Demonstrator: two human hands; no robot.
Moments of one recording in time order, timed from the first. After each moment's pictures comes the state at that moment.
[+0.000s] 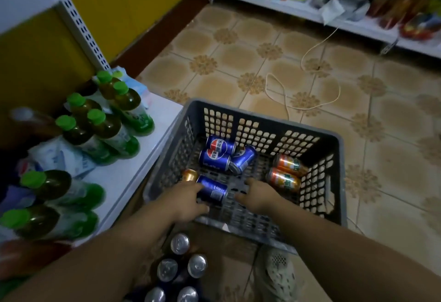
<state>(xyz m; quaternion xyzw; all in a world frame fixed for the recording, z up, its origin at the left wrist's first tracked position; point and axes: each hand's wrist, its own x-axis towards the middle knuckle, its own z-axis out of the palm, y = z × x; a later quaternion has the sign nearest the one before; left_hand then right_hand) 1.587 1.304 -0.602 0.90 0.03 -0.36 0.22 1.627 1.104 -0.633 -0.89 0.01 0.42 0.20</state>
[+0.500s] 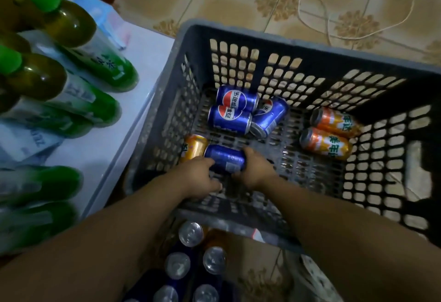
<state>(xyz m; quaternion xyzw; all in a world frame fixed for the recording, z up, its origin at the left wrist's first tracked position) 1.638 1.319 -0.743 0.87 0.03 -0.46 0.18 1.654 1.157 -0.810 -0.88 0.02 0.40 0.25</state>
